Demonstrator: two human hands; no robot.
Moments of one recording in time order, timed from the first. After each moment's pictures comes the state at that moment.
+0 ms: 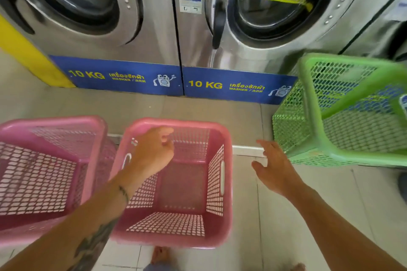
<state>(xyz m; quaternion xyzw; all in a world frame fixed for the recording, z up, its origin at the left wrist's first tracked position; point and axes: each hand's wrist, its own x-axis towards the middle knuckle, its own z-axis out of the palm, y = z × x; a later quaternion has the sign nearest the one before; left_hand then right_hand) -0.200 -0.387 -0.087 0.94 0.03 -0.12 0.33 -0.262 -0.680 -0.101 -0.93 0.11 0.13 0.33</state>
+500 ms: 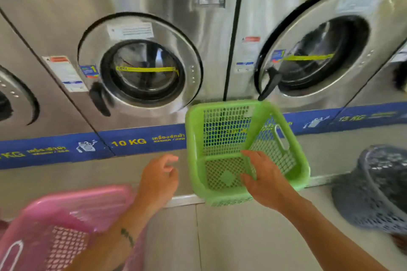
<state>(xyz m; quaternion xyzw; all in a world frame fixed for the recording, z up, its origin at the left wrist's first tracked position) -0.206 -0.760 -0.023 0.88 -0.02 -0.06 0.46 -0.281 -1.013 -0.007 -0.95 0.08 -0.01 0.32</state>
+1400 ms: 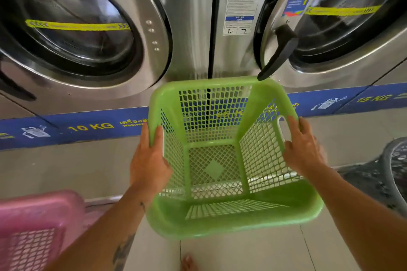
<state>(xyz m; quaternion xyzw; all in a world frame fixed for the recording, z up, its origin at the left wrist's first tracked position) -0.077 -0.867 -0.166 0.98 -0.06 -0.05 0.16 -0.145 -1.209 -0.134 -0.96 0.25 0.02 0.16</state>
